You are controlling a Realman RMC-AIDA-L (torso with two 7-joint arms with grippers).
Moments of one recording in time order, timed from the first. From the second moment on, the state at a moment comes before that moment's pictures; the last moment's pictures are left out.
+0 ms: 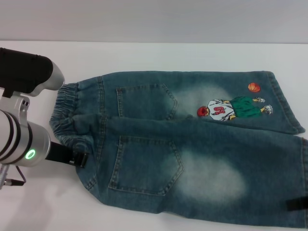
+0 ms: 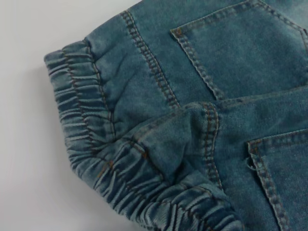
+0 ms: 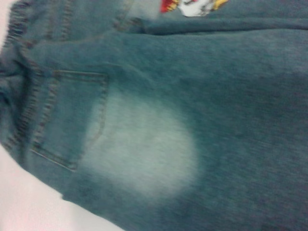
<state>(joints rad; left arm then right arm) -0.21 -2.06 -1.39 -1.76 2.78 -1.42 -0.03 0.15 2.07 2.17 1.34 -2.27 1.79 -0.60</state>
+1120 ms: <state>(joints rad) -0.24 -2.06 -1.39 -1.80 2.77 -1.47 -0.05 0.12 2.07 2.17 1.36 -2.38 1.83 -0.54</state>
